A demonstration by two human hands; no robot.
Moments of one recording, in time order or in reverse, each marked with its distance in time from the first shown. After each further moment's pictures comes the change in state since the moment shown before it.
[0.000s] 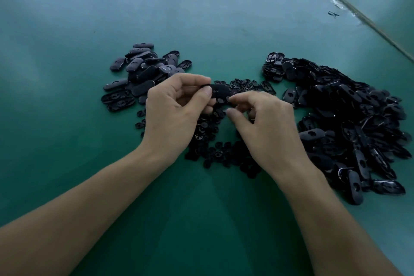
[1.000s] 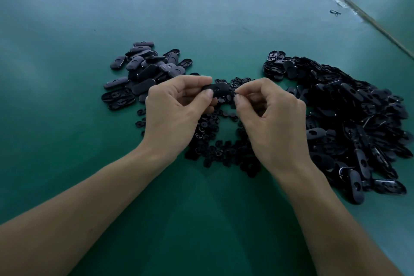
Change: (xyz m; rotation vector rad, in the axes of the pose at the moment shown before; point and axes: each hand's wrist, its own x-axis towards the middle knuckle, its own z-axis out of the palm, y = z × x) left_hand 0.000 0.001 0.001 0.022 -0.007 -0.030; right_hand -0.001 -0.008 -0.004 0.263 0.181 -0.054
